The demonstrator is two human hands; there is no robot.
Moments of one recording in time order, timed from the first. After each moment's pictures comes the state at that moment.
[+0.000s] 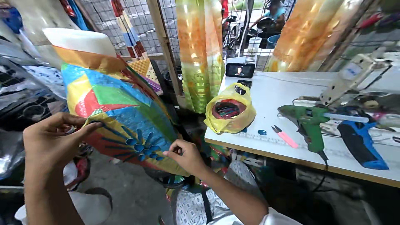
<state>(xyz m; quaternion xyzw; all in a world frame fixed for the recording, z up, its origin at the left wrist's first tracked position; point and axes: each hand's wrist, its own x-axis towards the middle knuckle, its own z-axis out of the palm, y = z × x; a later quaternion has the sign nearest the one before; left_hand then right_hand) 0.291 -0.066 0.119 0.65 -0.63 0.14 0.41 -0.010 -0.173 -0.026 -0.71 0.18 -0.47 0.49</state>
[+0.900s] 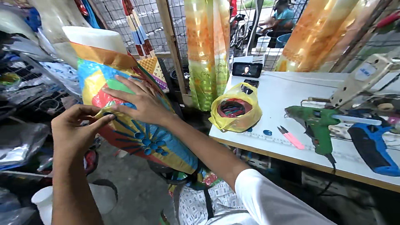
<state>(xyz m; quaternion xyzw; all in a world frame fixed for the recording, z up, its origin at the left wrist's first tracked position) 0.245 -0.065 0.129 0.66 -0.60 0.13 0.44 0.102 -0.228 0.107 -0.84 0.01 -0.47 0.26</state>
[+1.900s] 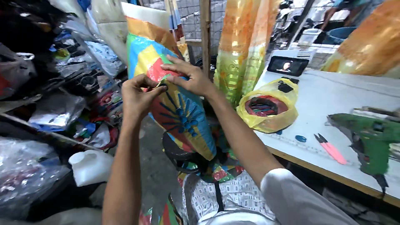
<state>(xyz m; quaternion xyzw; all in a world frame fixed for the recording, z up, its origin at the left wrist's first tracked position) 0.224 -0.114 0.126 0.64 -0.59 0.11 0.48 0.100 -0.297 0.103 -0.83 -0.09 -0.46 0.32</state>
